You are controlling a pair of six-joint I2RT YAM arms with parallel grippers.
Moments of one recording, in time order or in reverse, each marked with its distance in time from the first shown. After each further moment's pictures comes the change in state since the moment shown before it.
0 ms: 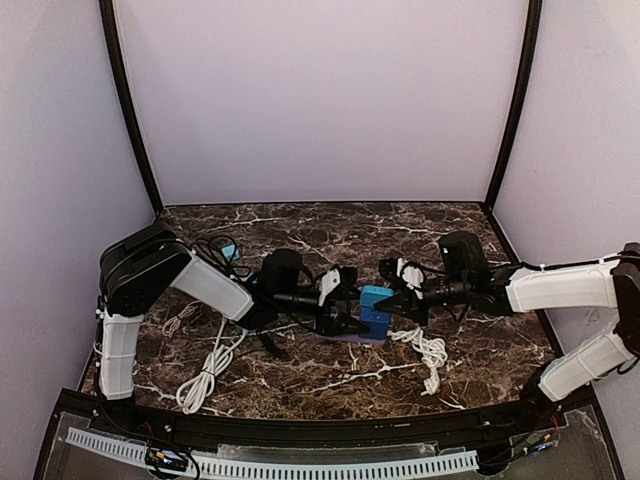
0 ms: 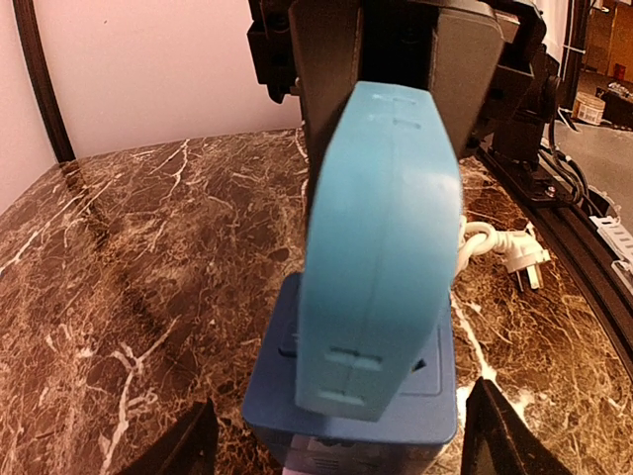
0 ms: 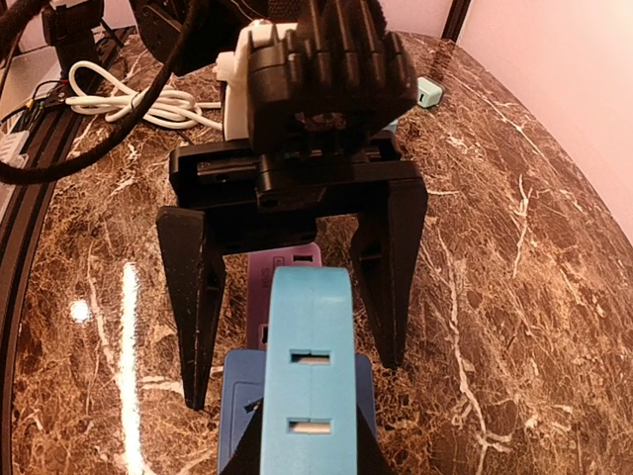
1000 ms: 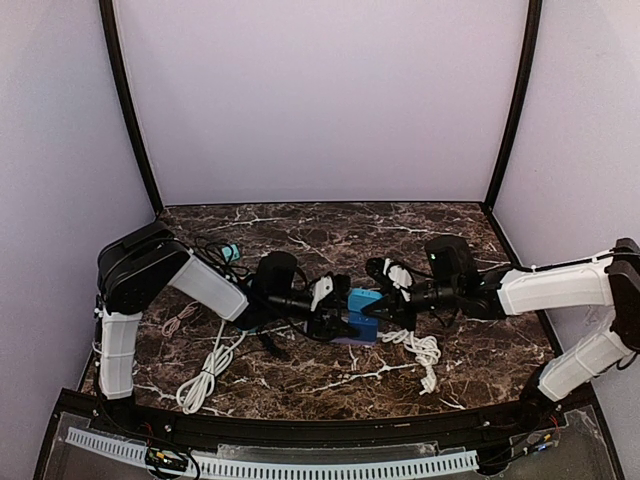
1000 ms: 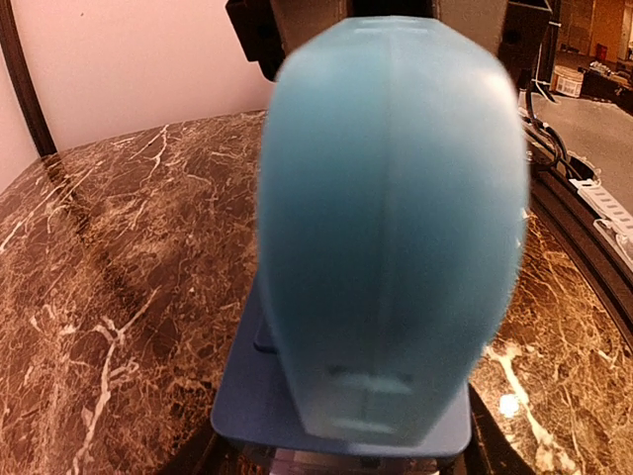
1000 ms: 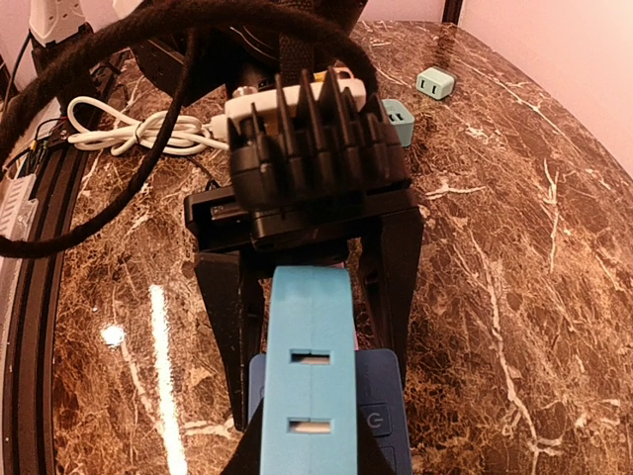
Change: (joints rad) left arm 0.027 -0.003 -0.037 -0.030 0.067 0.076; right arm 0.100 0.036 0.028 0.020 0.087 0.185
